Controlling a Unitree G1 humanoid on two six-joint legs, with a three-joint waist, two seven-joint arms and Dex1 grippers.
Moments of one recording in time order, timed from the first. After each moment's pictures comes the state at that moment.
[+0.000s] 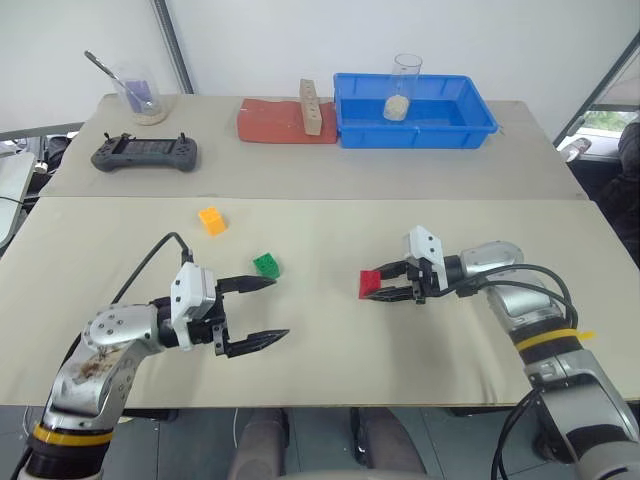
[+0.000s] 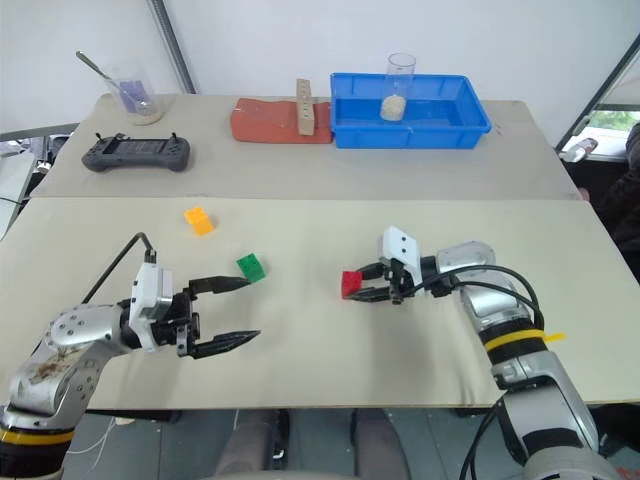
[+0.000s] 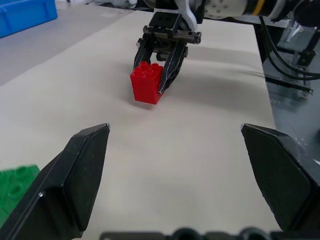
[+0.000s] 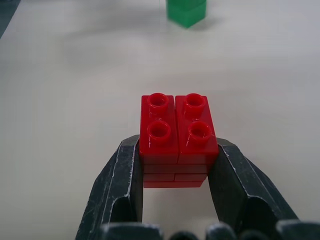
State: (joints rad) left arm 0.04 0.68 0.12 -0.40 -0.54 0.29 -1.13; right arm -0.65 -0.60 0.27 0.46 0.21 0.03 1.39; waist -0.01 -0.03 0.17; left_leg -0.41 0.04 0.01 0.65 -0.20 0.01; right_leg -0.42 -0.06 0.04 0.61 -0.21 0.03
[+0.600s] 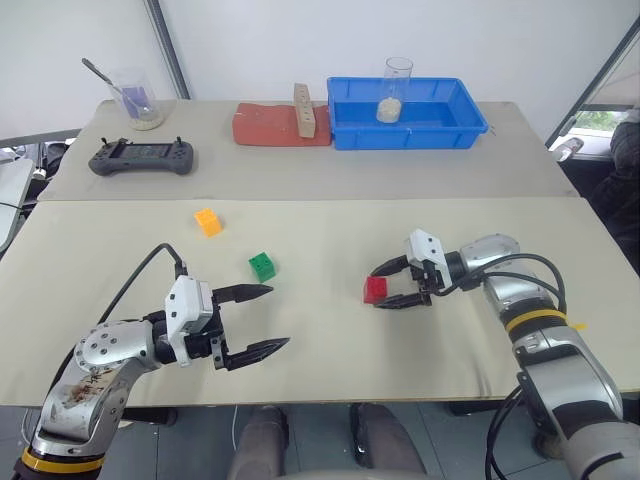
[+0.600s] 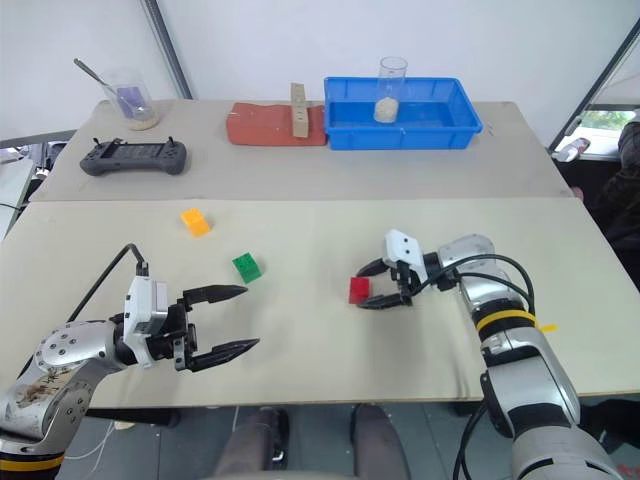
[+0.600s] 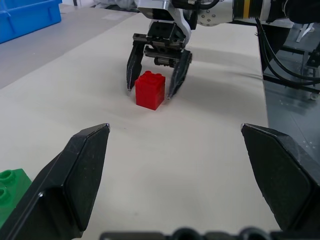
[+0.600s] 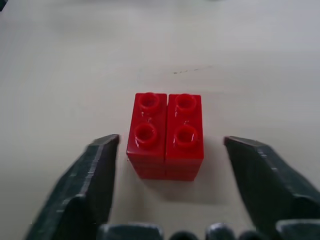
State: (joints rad) left arm 0.07 0.68 0.13 -0.45 -0.55 0.29 -1.07; right arm -0.75 -0.55 0.25 0.72 0.13 -0.15 1.49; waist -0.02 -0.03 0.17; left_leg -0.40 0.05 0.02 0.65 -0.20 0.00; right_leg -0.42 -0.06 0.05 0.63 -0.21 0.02
